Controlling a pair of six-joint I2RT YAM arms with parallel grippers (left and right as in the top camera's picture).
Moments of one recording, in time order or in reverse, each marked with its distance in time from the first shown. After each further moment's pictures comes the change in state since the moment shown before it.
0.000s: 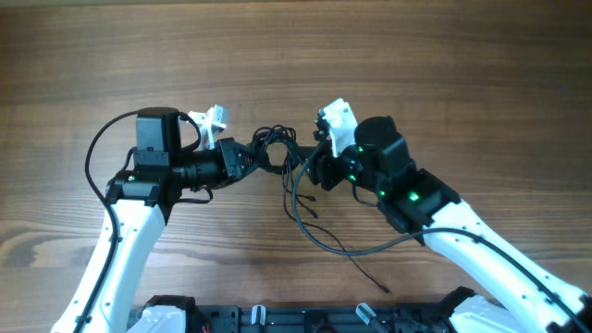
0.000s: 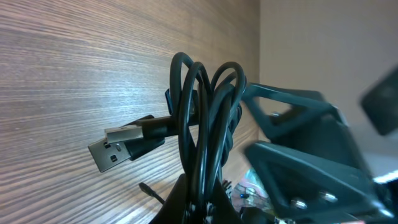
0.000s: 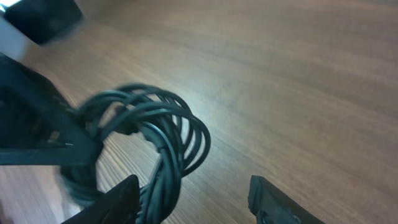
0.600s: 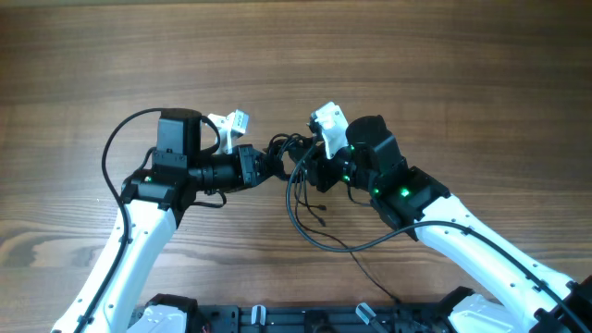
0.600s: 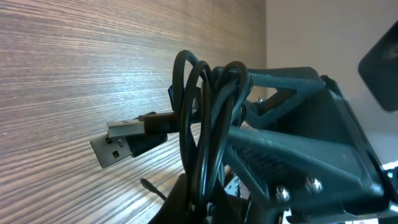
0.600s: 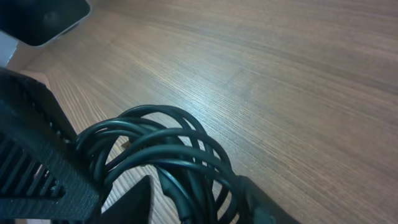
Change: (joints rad) left arm -0.106 0.000 0.000 0.006 -0.054 0.000; right arm 0.006 0.042 0.000 0.018 -0.042 0.004
